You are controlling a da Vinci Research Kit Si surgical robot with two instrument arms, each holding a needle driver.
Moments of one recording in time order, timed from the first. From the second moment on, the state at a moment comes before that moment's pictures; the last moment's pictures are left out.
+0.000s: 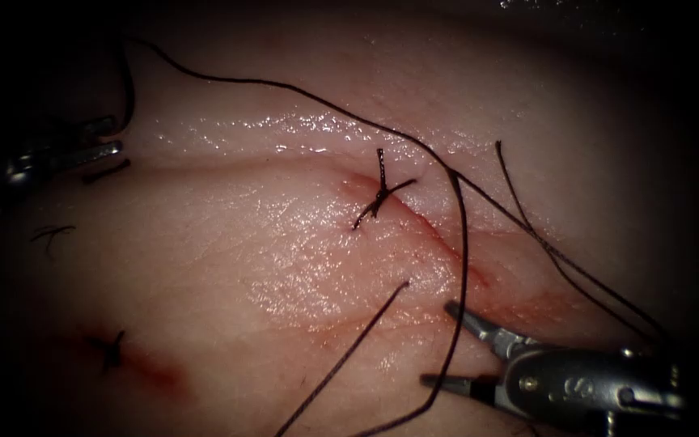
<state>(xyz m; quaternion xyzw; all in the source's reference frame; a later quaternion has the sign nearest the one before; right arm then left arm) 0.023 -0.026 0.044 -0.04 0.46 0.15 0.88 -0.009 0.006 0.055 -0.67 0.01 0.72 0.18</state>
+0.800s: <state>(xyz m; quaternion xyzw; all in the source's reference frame) 0.026 -0.024 0.046 -0.06 0.44 0.20 0.87 -0.013 0.005 0.054 -0.67 -0.01 0.72 0.16</state>
